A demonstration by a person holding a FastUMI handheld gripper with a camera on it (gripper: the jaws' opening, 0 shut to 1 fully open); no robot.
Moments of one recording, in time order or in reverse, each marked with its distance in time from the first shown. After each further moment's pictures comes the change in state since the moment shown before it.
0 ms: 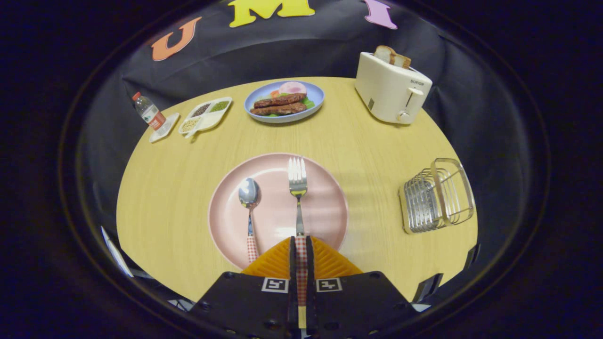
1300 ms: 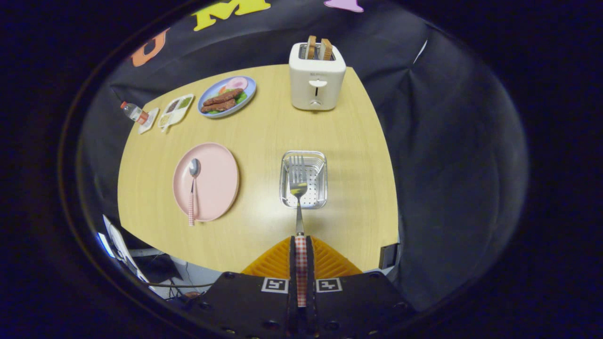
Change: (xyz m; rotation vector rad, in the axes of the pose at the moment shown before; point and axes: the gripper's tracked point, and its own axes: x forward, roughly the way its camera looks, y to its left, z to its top) arm -0.111 -0.194 0.001 -0.004 0.291 -0.059
